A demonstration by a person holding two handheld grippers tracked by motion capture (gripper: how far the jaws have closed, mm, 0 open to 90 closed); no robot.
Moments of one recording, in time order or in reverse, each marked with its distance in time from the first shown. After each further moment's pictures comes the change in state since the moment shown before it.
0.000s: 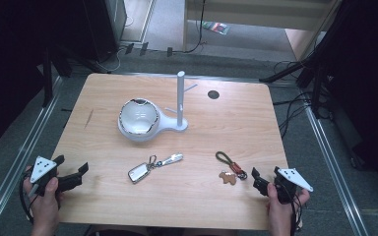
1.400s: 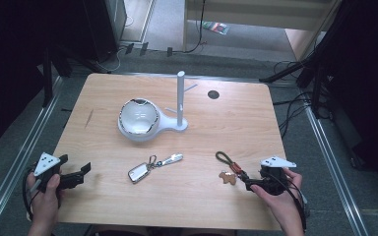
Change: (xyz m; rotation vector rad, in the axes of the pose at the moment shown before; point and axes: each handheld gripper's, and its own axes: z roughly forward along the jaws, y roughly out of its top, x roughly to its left) left arm 0.003 0.004 0.011 0.097 -0.072 -0.004; right arm 0.032 0.042 0.000 0.348 0.147 -0.285
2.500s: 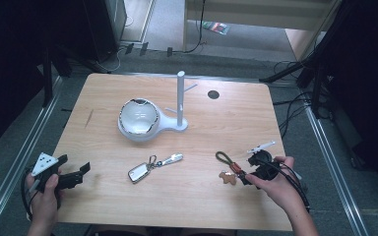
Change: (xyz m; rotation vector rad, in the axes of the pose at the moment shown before) left arm 0.003 0.000 -0.001 -0.012 -0.008 -0.021; right arm 0.005 0.045 0.018 0.375 -0.033 -0.137
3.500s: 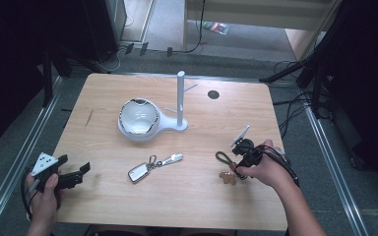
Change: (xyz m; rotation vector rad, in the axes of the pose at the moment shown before) left arm 0.001 0.000 0.000 0.003 -0.004 -0.005; right arm 0.014 0.055 0.015 0.271 0.026 -0.172
